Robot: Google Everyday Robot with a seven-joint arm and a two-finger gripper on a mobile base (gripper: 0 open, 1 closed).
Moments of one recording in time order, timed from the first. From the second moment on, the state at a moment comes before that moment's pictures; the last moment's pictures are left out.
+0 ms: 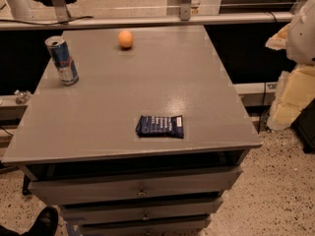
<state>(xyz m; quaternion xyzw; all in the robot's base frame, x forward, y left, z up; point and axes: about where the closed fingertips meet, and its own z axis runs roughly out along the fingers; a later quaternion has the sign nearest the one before) 0.438 -0.217 0.976 -0.60 0.78 -0.03 0.16</state>
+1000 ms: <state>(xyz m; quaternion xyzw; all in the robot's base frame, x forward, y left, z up) 0.510 -0.166 0.945 -0.62 0.75 0.01 0.22</state>
